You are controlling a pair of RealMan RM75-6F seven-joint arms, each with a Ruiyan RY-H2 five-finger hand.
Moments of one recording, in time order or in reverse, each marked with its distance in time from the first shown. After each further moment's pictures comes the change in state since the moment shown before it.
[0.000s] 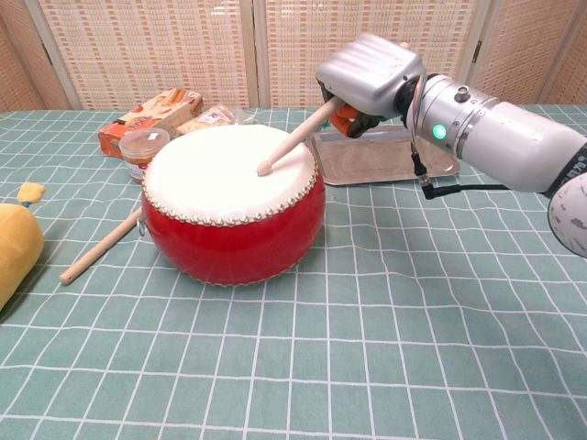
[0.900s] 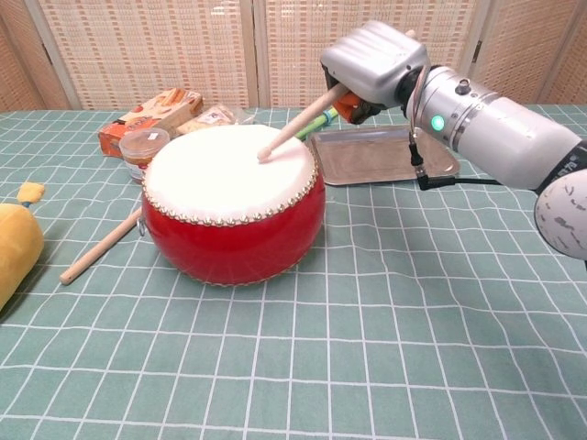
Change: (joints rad) left arm 0.001 -0.006 -0.004 0.007 -0.008 -0.002 0.005; right arm 0.010 -0.028 0.023 0.036 0.021 0.070 0.071
